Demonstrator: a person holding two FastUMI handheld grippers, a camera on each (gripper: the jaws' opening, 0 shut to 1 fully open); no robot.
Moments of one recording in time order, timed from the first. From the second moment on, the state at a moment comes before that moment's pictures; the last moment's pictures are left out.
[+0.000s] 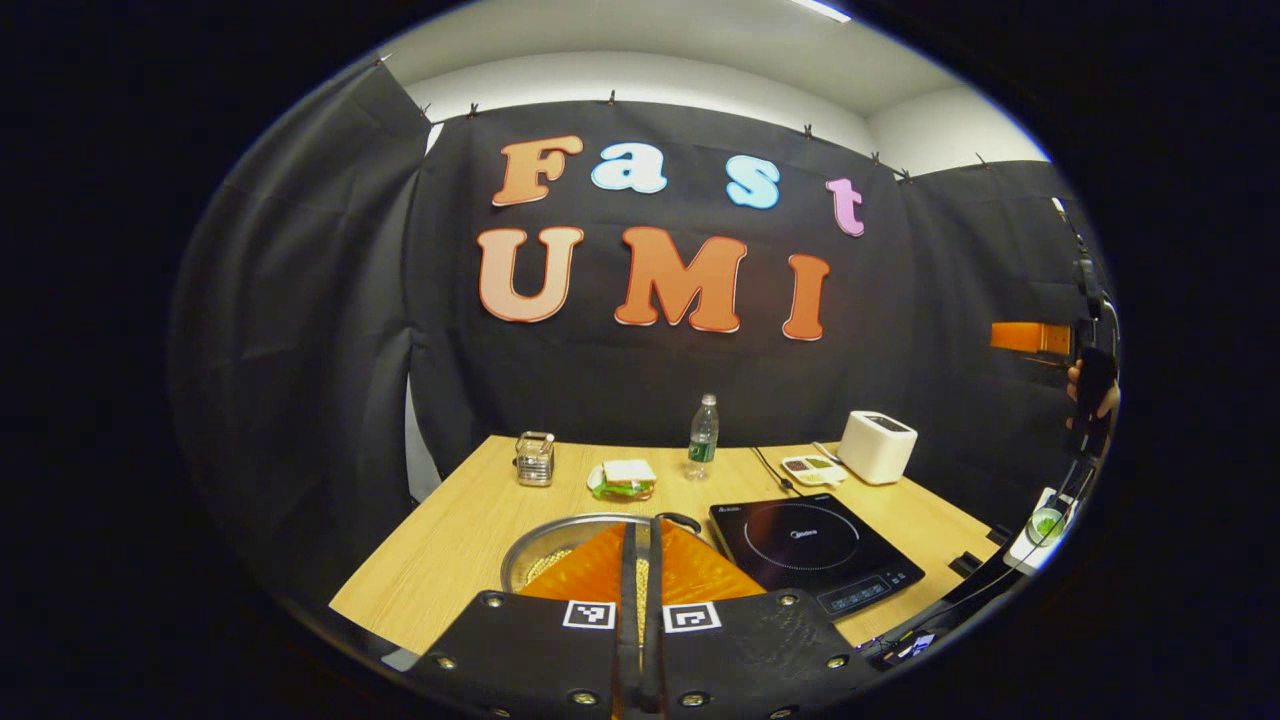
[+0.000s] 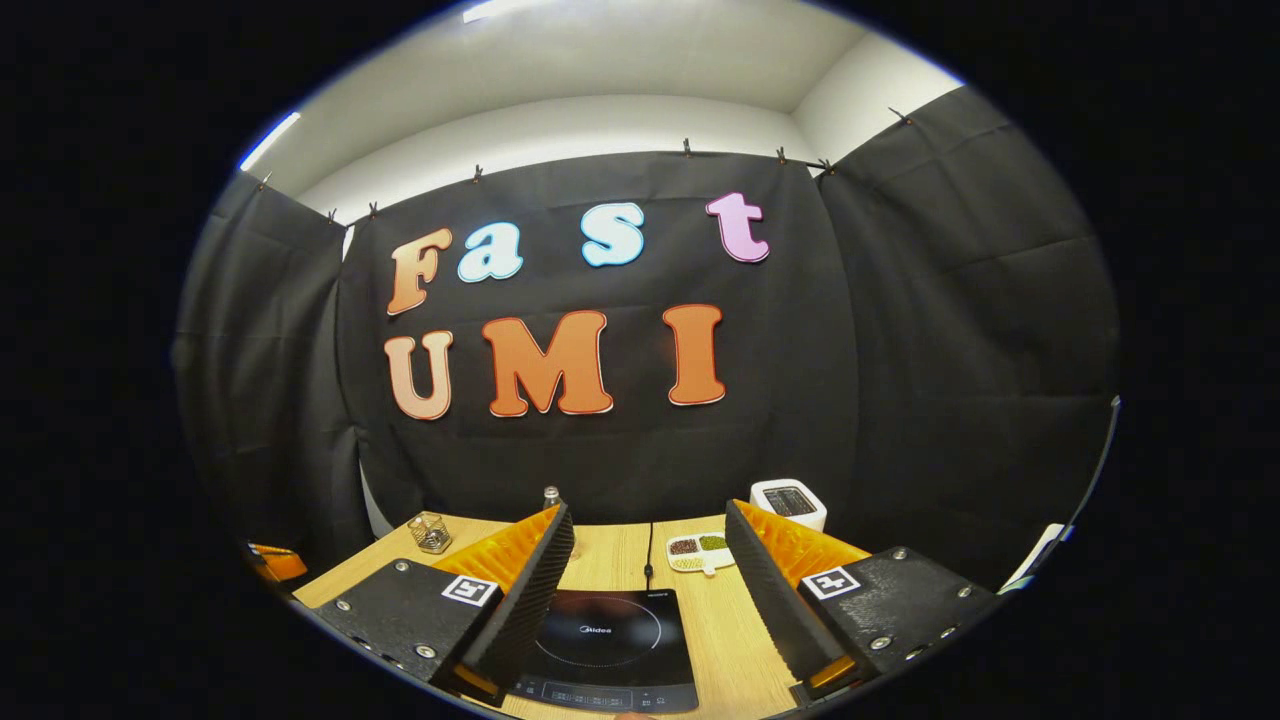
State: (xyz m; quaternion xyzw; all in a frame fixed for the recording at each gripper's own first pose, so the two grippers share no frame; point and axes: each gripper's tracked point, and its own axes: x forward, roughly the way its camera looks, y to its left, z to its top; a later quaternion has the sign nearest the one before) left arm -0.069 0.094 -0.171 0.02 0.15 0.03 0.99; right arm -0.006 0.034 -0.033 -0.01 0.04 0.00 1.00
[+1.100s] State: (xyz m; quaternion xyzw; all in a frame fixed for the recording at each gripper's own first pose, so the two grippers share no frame) left arm -0.126 0.153 -0.368 -0.06 0.33 0.10 0.94; right arm 0.013 0.059 -0.063 -0.02 0.06 0.00 1.00
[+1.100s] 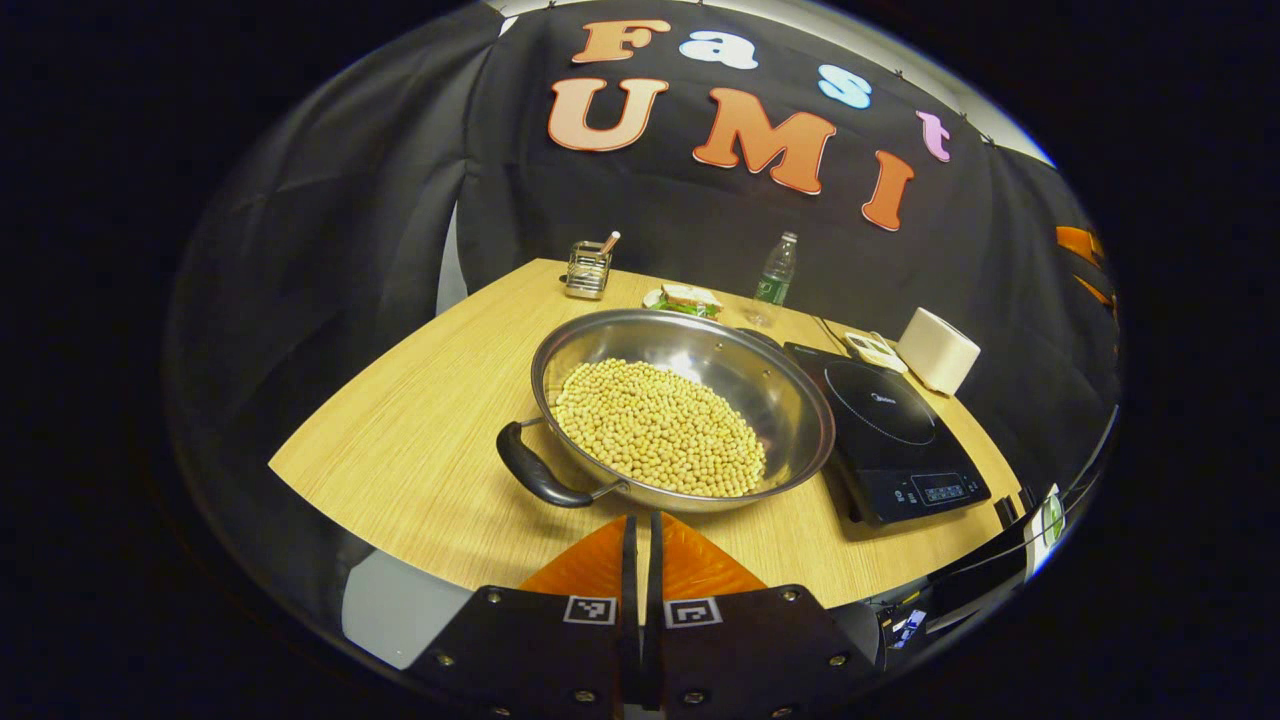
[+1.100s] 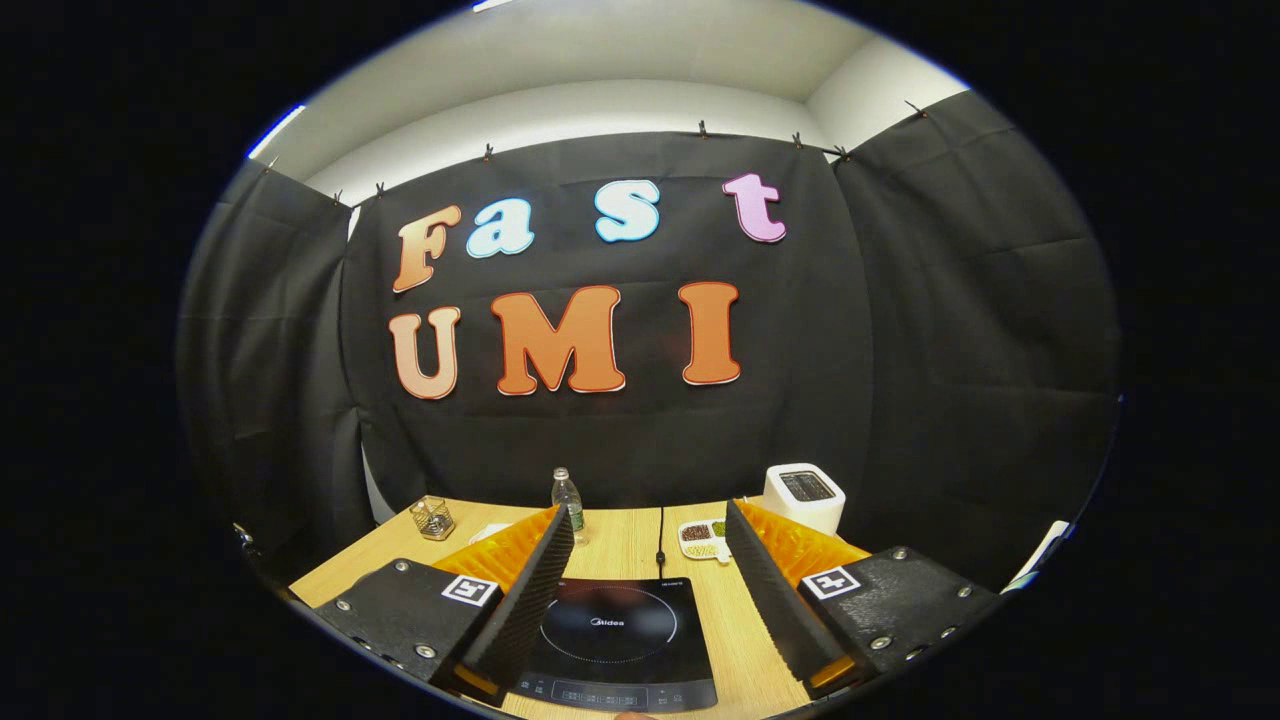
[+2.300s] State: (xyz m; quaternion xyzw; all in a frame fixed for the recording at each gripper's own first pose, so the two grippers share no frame) left arm -0.097 0.241 -0.387 -0.04 0.35 0.15 0.93; right arm 0.062 0.083 -0.108 -0.02 0.09 0.00 1.00
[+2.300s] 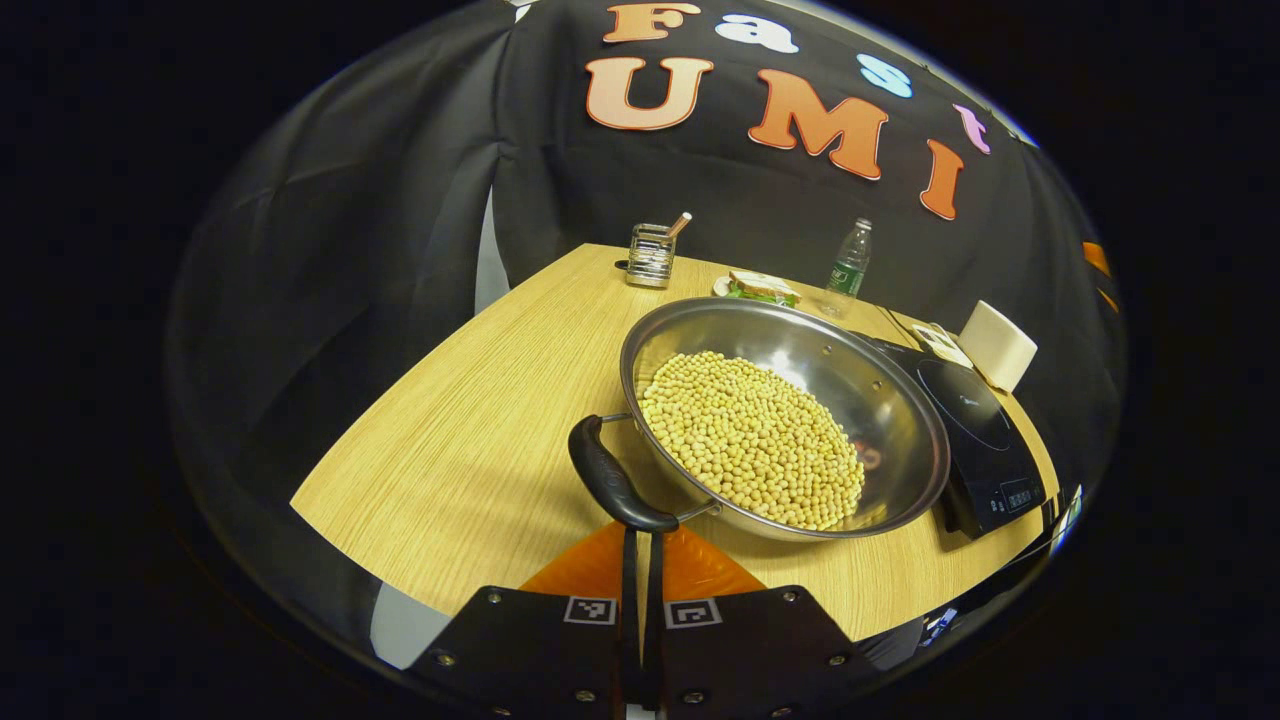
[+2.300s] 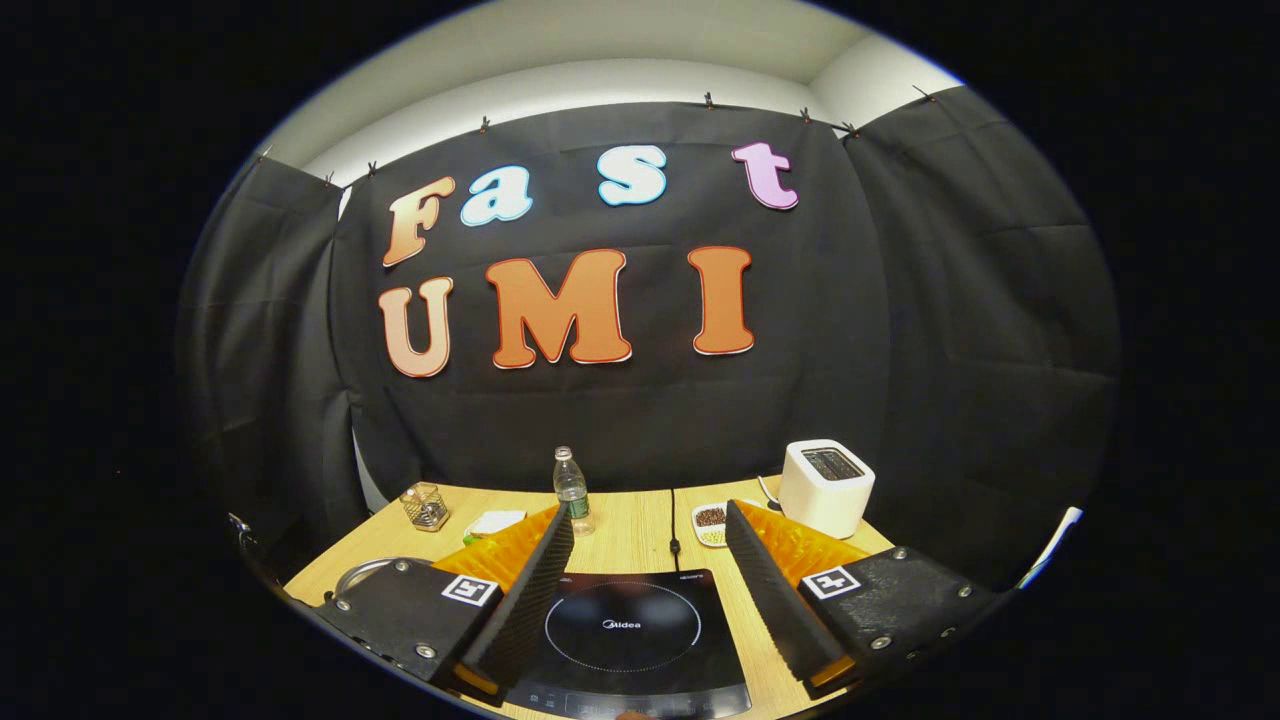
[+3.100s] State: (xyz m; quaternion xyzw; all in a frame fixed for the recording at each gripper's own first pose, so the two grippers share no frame) left arm -0.060 0.291 -0.386 -0.03 0.35 0.17 0.92; right arm 0.091 0.092 -0.114 -0.02 0.09 0.01 1.00
